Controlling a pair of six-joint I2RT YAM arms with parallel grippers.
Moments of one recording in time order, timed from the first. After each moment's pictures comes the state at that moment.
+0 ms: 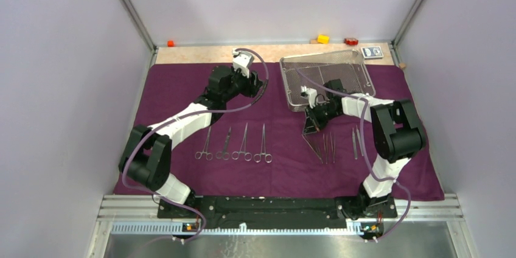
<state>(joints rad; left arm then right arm) -0.46 1.54 0.97 0.34 0.23 -0.06 0.26 1.78 0.99 -0.43 -0.73 -0.33</state>
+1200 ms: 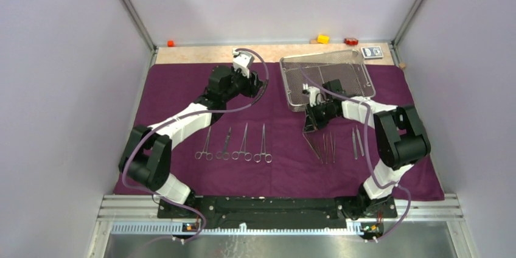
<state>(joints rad) -0.46 1.54 0.97 0.34 0.24 -0.06 0.30 1.71 0.94 -0.36 -0.57 -0.10</state>
